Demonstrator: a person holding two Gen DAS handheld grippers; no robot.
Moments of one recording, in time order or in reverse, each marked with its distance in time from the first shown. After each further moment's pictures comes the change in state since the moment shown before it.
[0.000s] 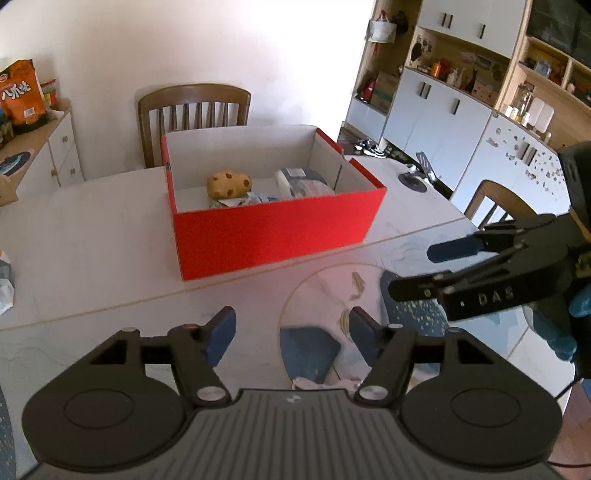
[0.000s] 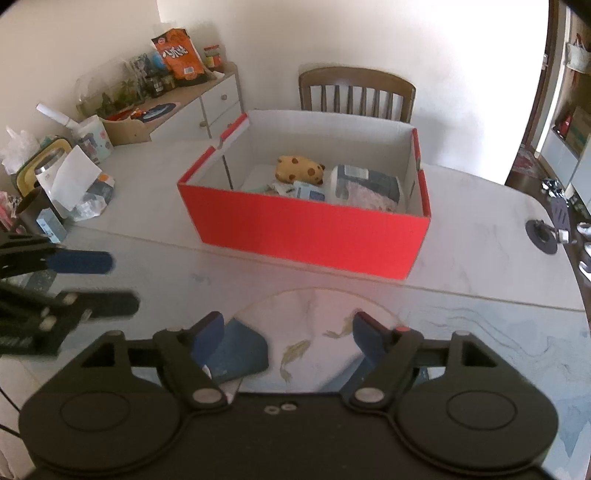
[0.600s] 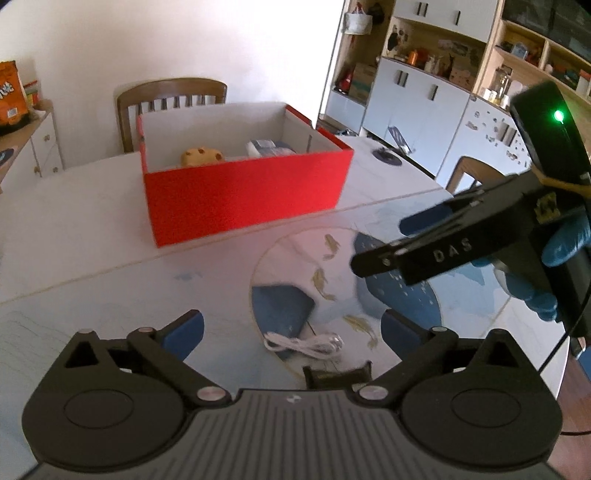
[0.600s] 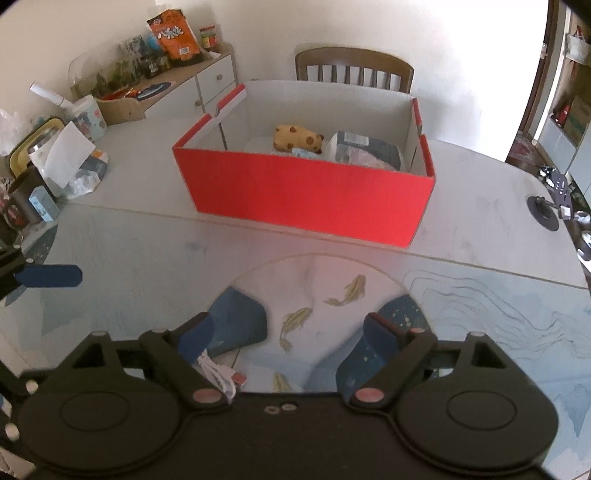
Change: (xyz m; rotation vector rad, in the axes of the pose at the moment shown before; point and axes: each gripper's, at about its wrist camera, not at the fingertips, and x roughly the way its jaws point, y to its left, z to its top) left arm 0.002 -0.019 -0.047 0.046 0.010 -0.052; right arm 0.013 0.005 -0.021 -0.002 0.054 -0.006
